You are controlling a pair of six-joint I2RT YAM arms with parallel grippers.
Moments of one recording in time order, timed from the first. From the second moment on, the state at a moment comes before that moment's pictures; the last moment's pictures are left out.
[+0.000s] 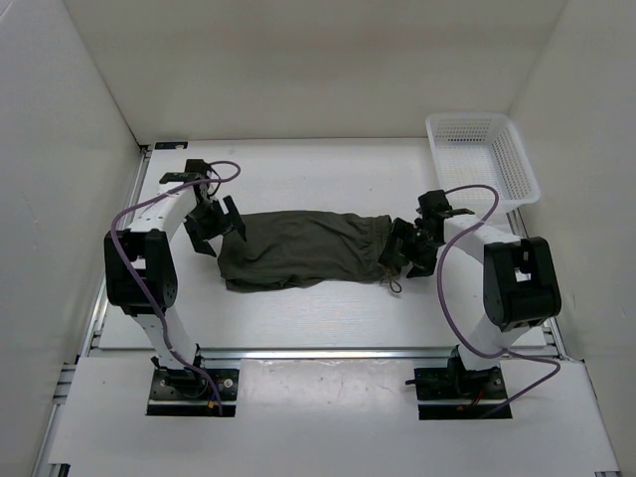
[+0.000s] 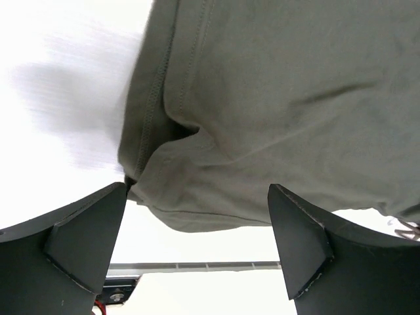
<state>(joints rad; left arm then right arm) -0.04 1.80 1.37 -0.96 0.14 -0.48 0.20 1.66 0.98 -0.58 -0.32 0.53</state>
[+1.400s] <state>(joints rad) -0.15 2.02 1.41 -0.87 0.22 -0.50 0.50 1.62 1.52 -0.97 0.22 0.43</state>
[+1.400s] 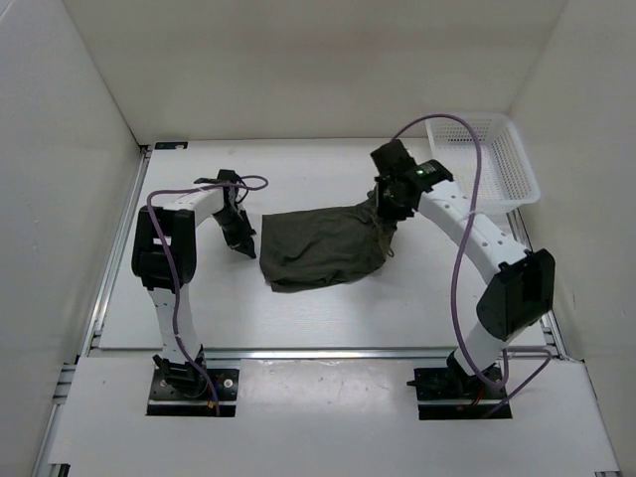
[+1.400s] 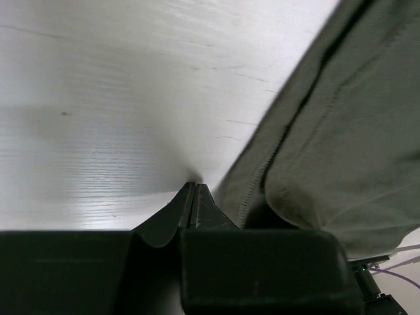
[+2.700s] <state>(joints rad) -0.04 1.94 1.37 -0.89 0.21 -0.53 0.99 2.25 2.19 -0.97 0.06 0.38</state>
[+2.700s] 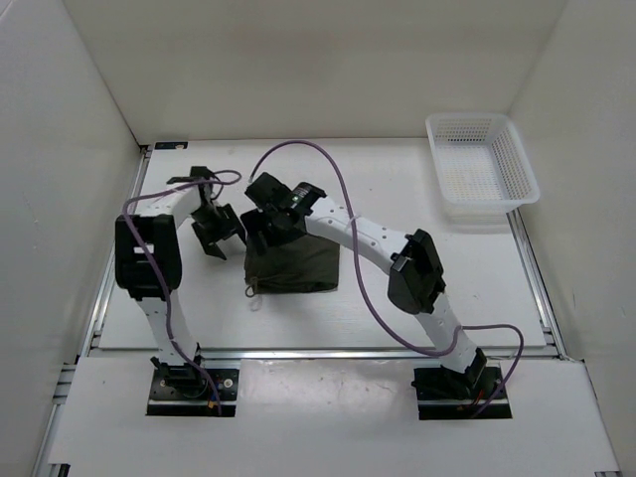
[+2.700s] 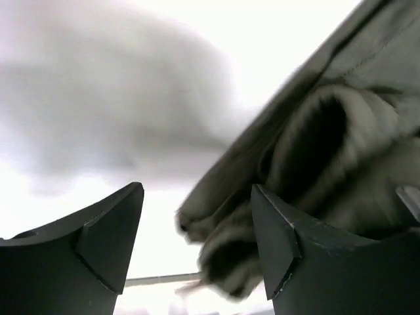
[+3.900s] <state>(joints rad) -0.23 1.97 1.81 -1.09 0.03 -0.47 0.70 1.79 1.58 -0.77 0.15 0.49</state>
